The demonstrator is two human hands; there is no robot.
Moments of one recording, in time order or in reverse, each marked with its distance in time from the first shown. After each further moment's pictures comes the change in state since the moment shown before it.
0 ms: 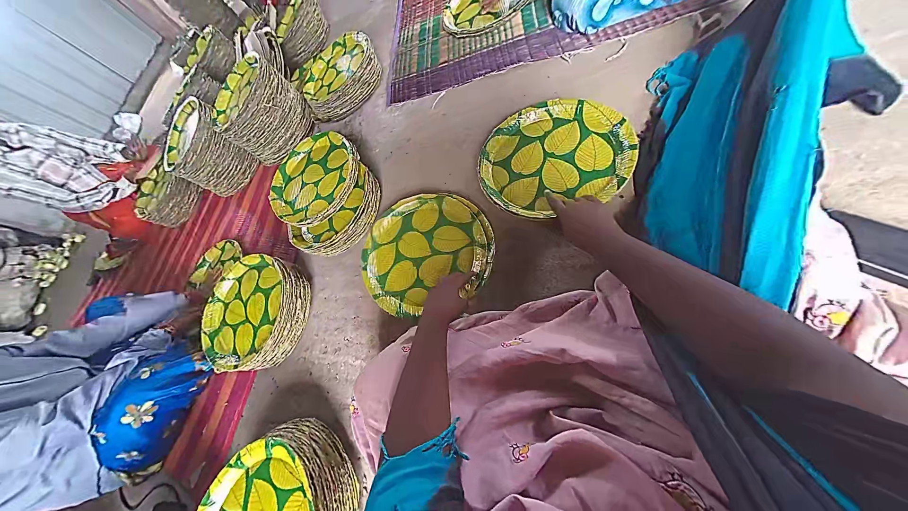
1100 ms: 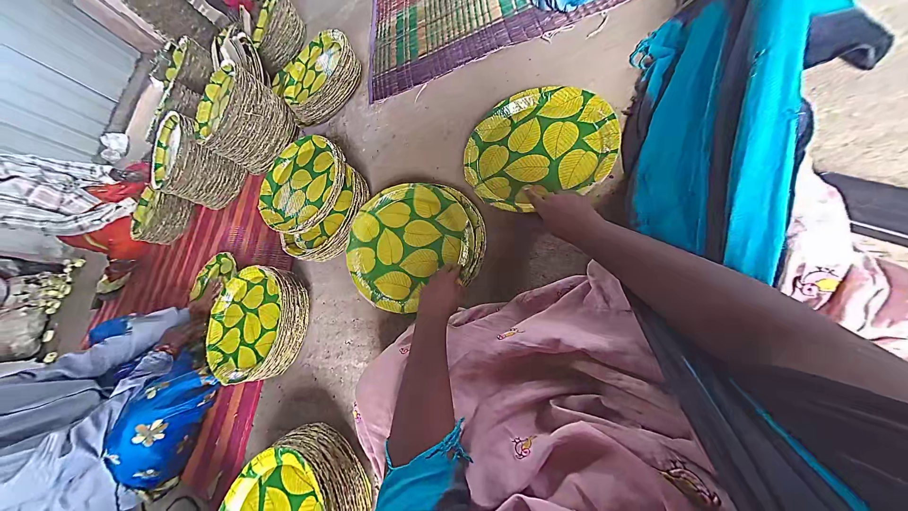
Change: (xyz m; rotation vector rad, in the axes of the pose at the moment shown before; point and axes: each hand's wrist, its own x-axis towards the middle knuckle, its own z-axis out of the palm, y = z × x) left_hand -0.009 0.021 -0.011 0.058 -0.040 -0.198; right_hand -0.003 -0.012 0.009 0.053 0.007 -0.075
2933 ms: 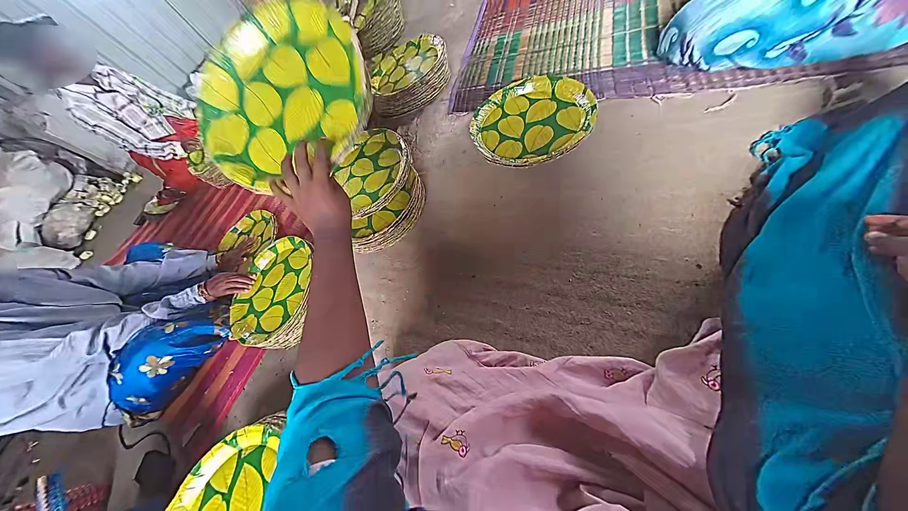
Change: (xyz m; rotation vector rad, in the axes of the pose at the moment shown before) left_hand -0.048 -0.150 -0.237 0.184 1.461 -0.285; right_hand -0.047 0.147 -0.113 0.863 0.458 0.898
